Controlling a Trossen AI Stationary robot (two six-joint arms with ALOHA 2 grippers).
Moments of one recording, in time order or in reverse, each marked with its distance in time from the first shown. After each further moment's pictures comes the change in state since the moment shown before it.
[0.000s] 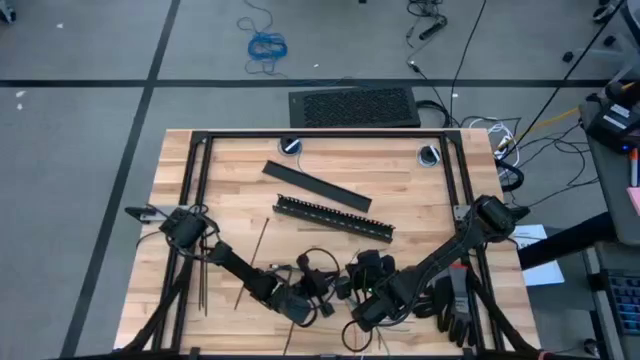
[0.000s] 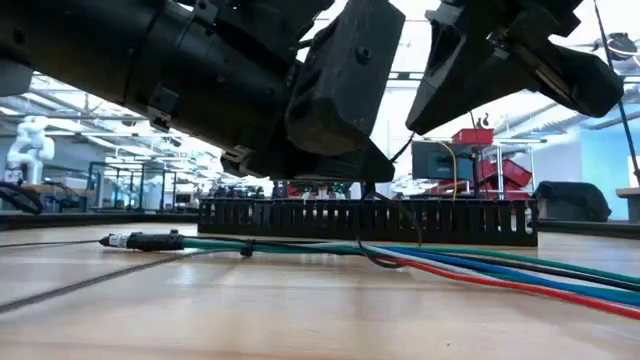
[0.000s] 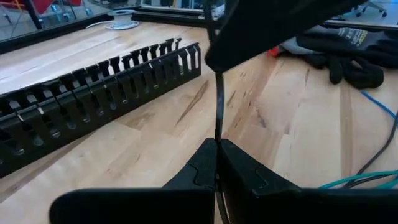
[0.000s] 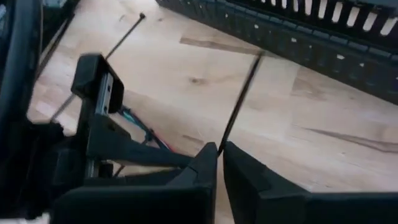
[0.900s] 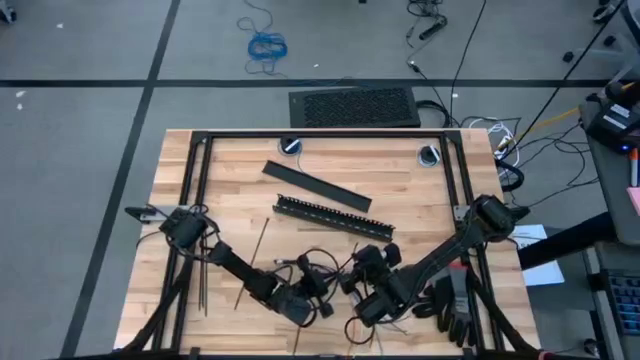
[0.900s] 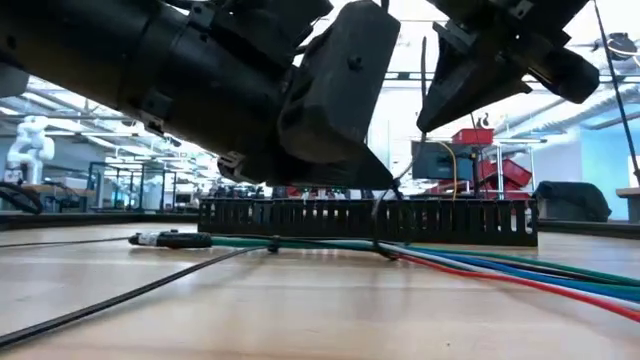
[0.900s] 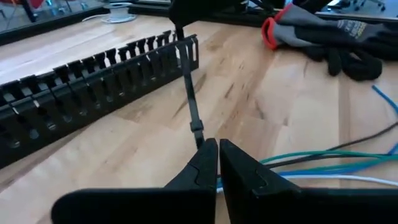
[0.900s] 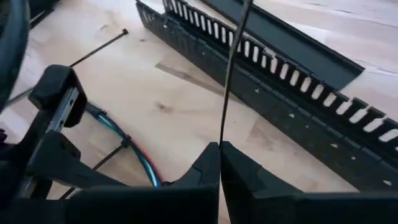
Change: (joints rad) left arm 0.003 0.001 0.000 -0.028 0.008 -0.029; right arm -0.002 0.000 0.000 -0.124 0.106 -0.131
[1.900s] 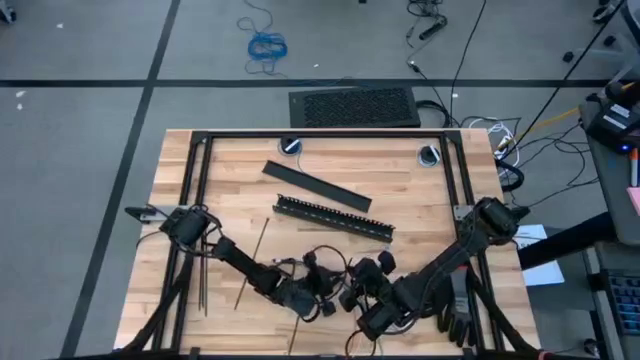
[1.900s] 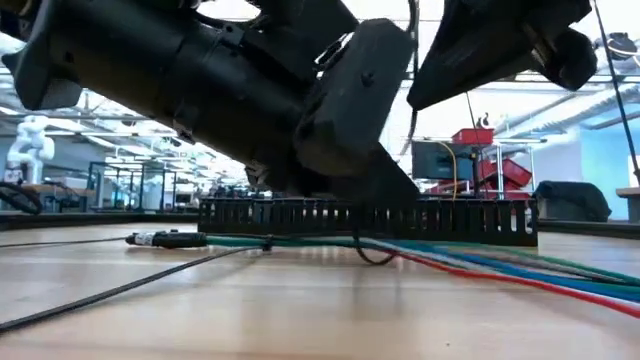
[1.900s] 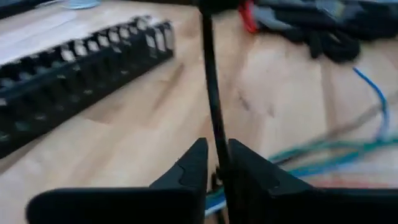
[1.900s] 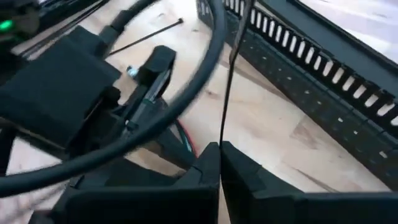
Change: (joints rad) left arm 0.029 0.000 -0.001 0.001 0.194 0.108; right arm 0.066 0.000 0.000 0.146 0.006 -0.236
